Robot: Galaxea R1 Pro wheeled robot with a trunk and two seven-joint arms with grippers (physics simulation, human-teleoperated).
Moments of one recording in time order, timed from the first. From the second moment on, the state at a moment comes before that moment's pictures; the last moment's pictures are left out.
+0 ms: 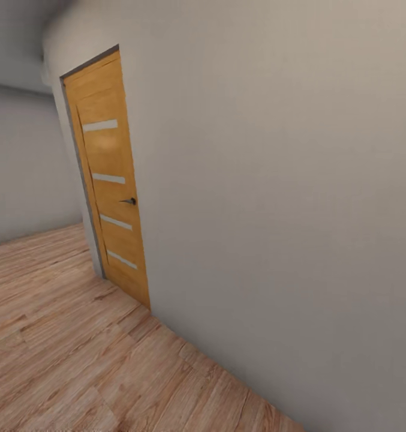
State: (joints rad) left arm -0.23 0.02 -0.01 0.00 0.38 -0.06 0.12; right arm -0.14 -0.05 0.07 0.03 -0.06 -0.19 0.00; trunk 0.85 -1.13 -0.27
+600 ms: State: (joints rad) left arm -0.23 0.02 -0.01 0.00 0.38 -0.06 0.12; right arm -0.14 -0.05 0.07 0.03 -0.06 -0.19 0.00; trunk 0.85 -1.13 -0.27
